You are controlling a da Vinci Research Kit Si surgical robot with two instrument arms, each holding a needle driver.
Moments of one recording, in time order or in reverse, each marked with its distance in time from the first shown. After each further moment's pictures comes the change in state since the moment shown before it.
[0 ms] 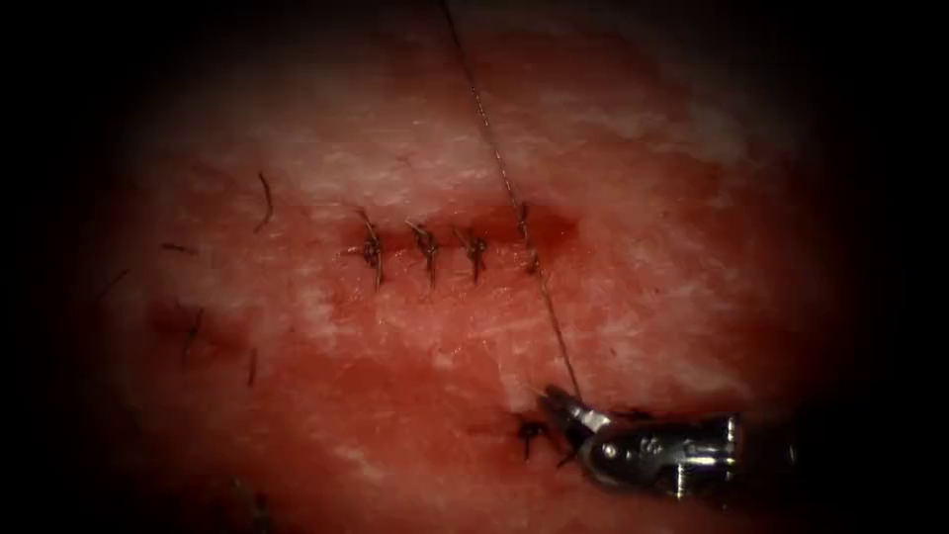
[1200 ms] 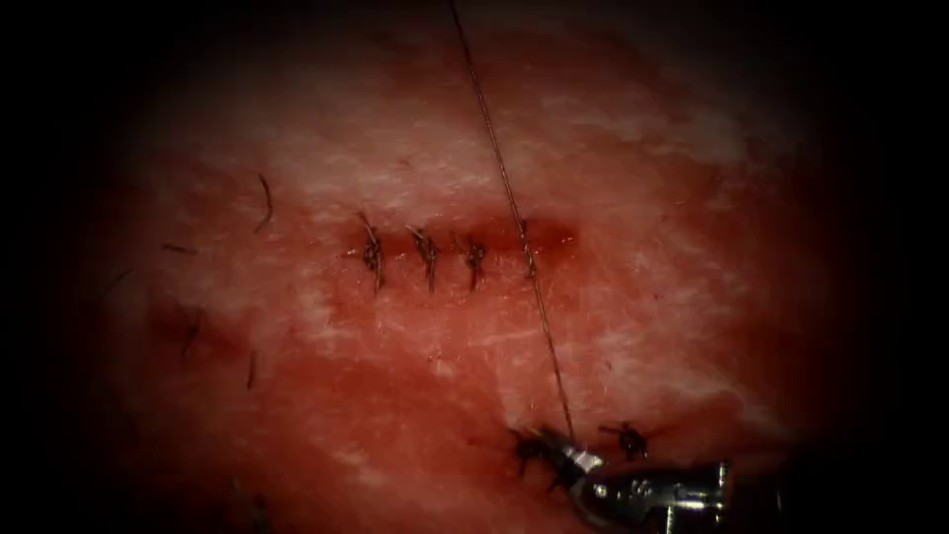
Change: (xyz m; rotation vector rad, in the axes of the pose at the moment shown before) right arm -0.002 -0.005 -0.002 0.031 -0.055 0.032; left arm 0.000 -0.001 0.002 -0.004 -0.035 0.082
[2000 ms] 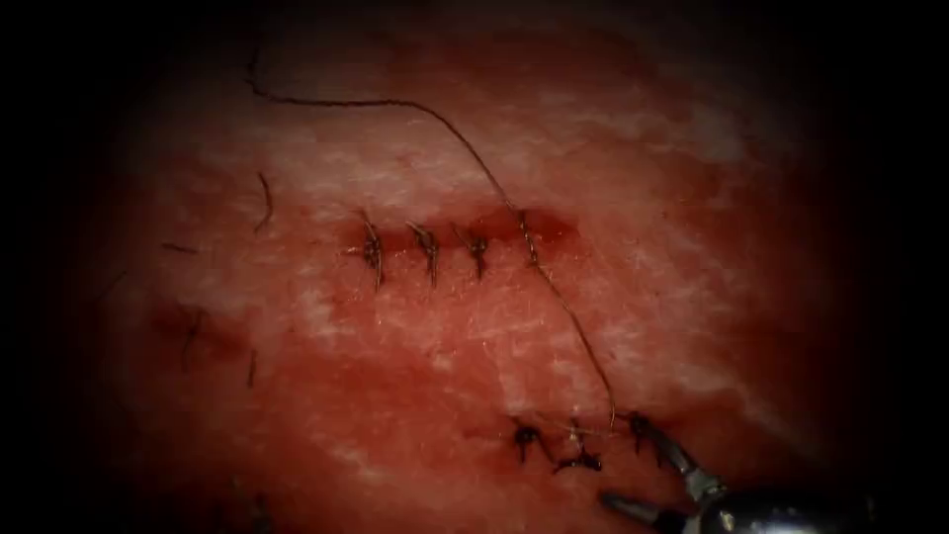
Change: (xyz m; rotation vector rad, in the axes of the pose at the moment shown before) right arm 0.010 0.006 -0.013 0.167 0.244 0.088; left arm 0.009 0.022 -0.024 -0.514 -0.097 -0.293
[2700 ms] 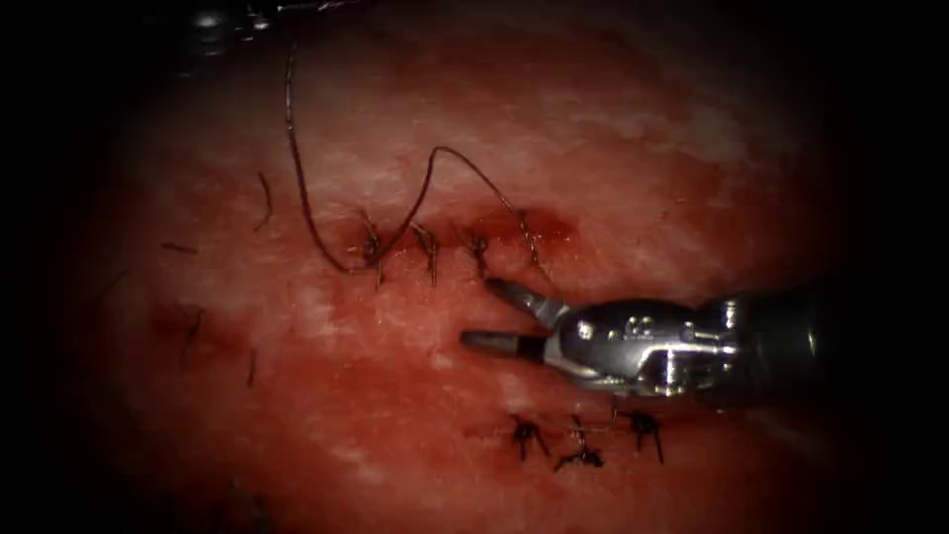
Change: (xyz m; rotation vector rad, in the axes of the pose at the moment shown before) right arm 0.009 0.007 0.017 0.158 0.083 -0.027; left arm -0.002 0.013 -0.006 -0.004 0.034 -0.112
